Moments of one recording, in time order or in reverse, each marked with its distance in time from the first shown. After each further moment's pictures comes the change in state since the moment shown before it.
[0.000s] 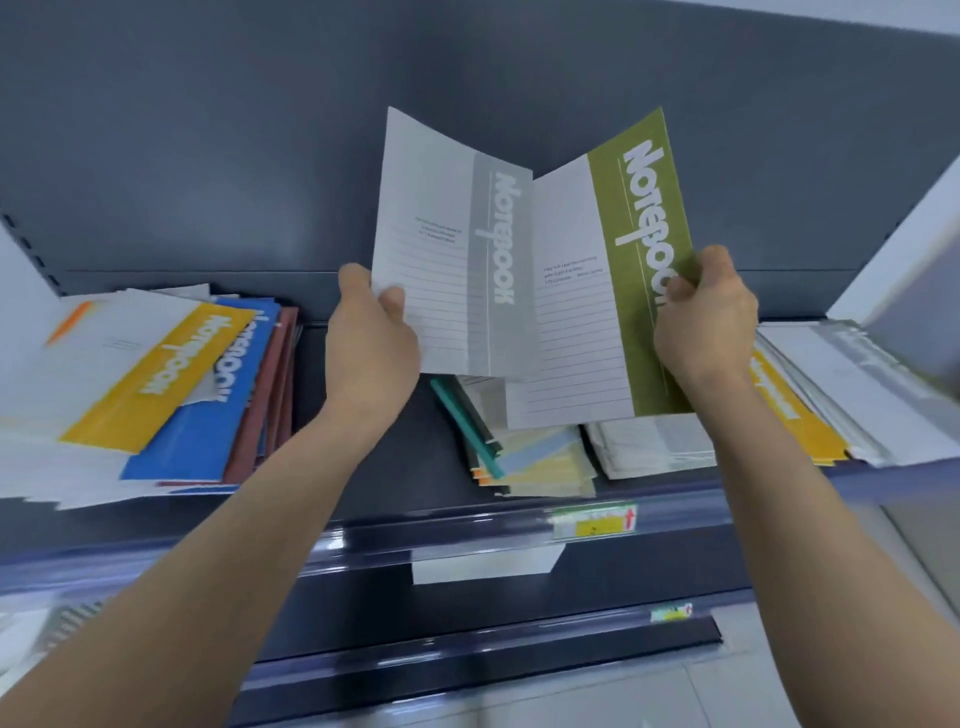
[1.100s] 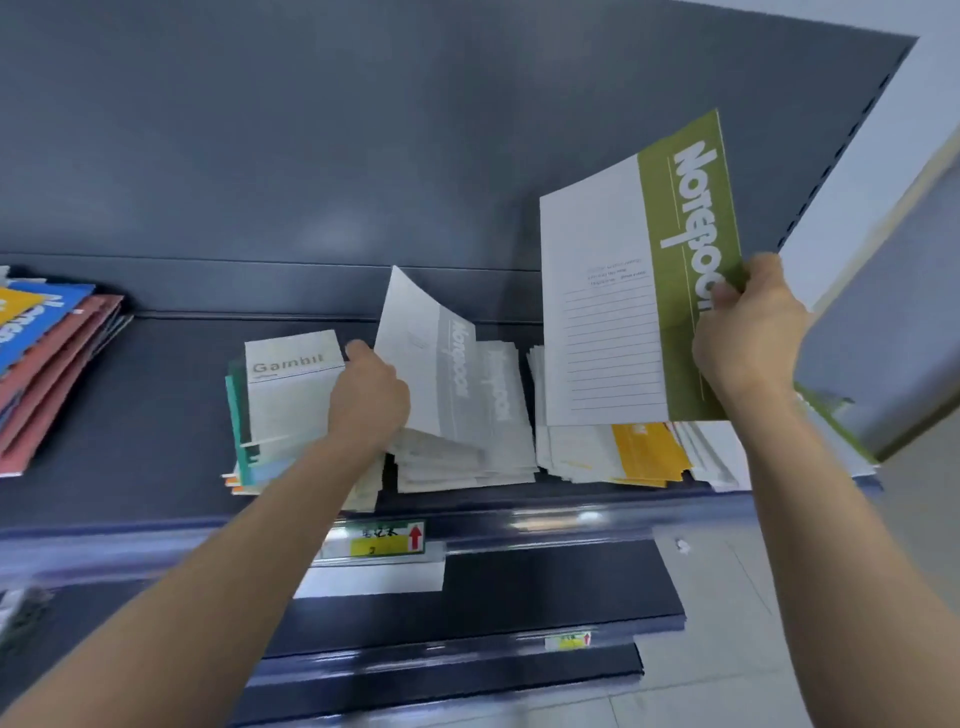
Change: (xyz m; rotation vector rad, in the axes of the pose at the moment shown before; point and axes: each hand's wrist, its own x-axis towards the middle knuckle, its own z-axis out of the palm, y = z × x) left_hand -0.056 0.045 0.213 0.195 -0.169 -0.295; right_hand 0.120 0.191 -0.097 0.005 0.080 0.009
